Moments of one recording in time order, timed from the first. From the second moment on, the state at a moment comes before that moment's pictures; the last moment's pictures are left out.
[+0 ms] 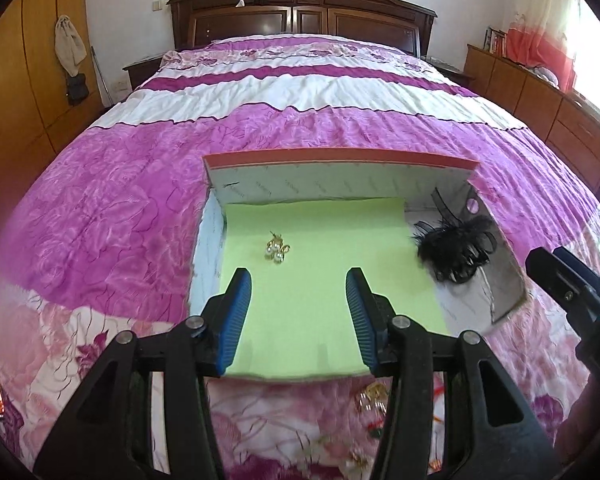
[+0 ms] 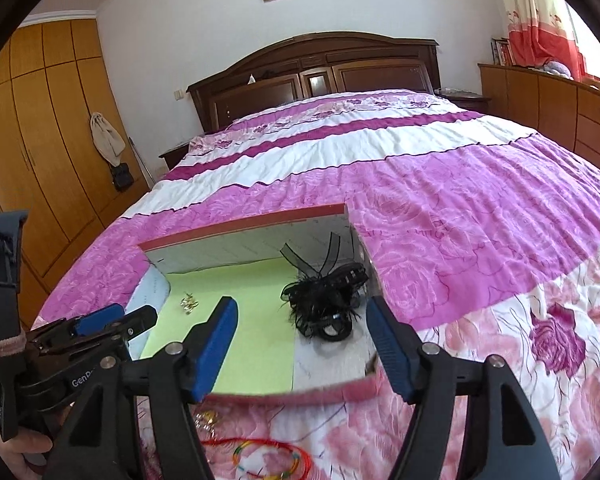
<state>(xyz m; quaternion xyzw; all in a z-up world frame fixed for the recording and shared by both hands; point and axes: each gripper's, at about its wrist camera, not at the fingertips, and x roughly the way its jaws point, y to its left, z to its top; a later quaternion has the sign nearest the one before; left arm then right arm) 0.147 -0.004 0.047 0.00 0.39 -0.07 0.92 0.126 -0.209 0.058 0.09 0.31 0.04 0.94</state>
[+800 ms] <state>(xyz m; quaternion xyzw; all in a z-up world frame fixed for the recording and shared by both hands) 0.087 0.013 0.033 0.00 0.43 -0.09 0.90 0.049 -0.238 0.058 0.10 0.35 0.03 0.93</state>
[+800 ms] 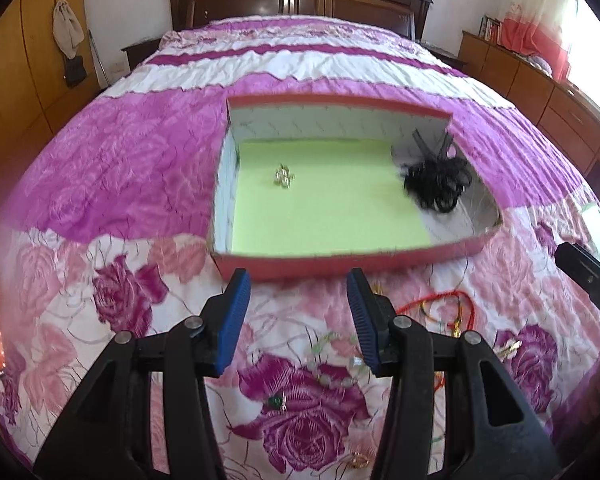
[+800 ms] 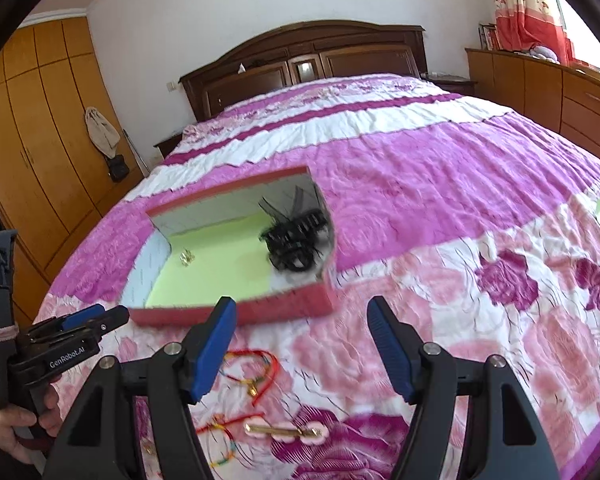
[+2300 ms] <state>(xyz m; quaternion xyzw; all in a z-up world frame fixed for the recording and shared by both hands) 0.043 0.029 -0.036 -0.01 0.51 -0.12 0.85 0.033 -0.209 -0.030 0.10 0.50 0.04 0.86</state>
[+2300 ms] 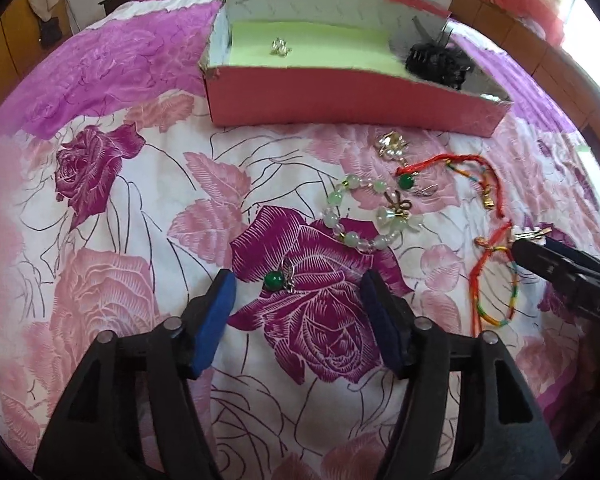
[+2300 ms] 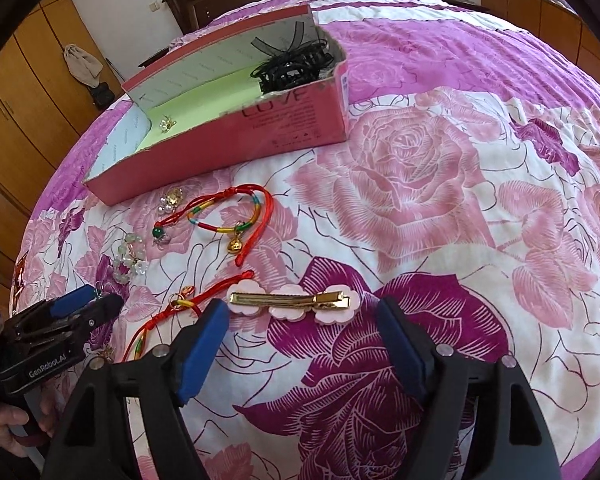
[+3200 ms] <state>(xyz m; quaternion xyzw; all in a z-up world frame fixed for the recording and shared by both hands) 0.044 0.043 -0.035 -0.04 0.49 -0.12 0.86 0.035 -0.205 -0.030 0.11 0.50 0.03 0.86</state>
